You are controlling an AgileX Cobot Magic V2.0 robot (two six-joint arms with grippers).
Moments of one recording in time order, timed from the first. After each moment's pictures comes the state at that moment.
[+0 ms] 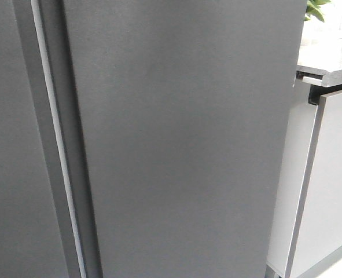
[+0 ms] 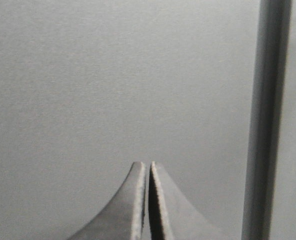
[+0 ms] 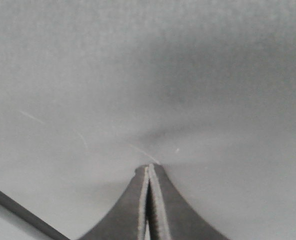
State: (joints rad) left arm 0.01 -0.01 0.00 -0.03 -0.13 -0.02; right arm 0.34 1.78 -1.67 1.16 0.48 -0.80
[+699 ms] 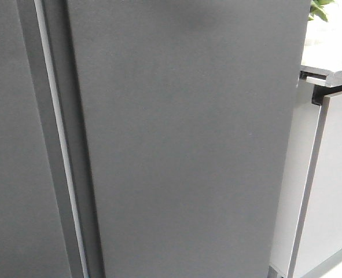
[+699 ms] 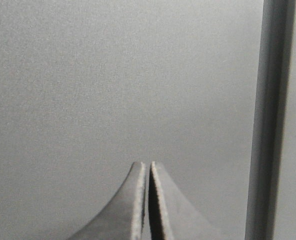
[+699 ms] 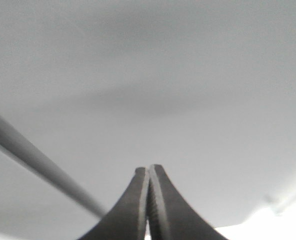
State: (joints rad) left arm 0.01 -0.01 0.00 -0.03 -0.13 -0.02; right arm 0.30 1.30 -1.48 0.19 0.78 -0.09
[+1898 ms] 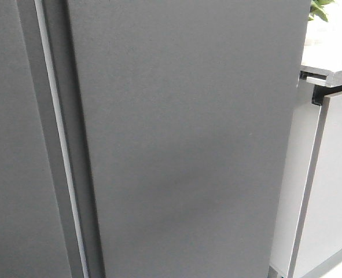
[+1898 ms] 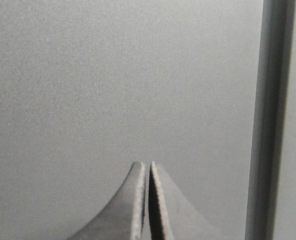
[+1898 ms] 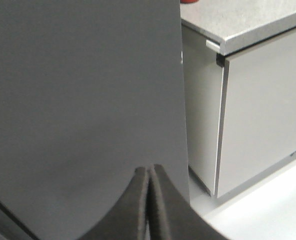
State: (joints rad) left arm 0.01 -0.01 0.00 -0.03 -0.13 -0.02; right arm 0.01 0.45 -0.47 0.17 0.41 -0.05
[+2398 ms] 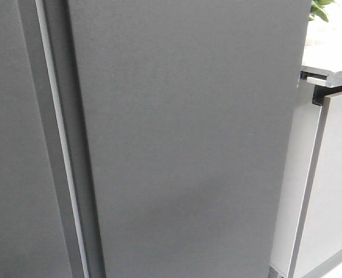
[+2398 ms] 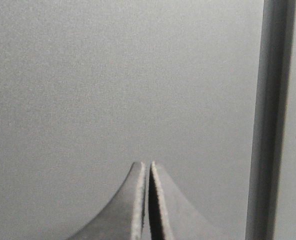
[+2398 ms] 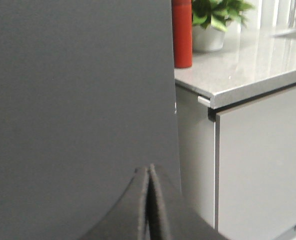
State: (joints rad) left arm 0.01 -0.01 0.00 -0.03 -0.13 -0.02; right arm 0.01 0.08 -0.17 0.13 0.17 -0.05
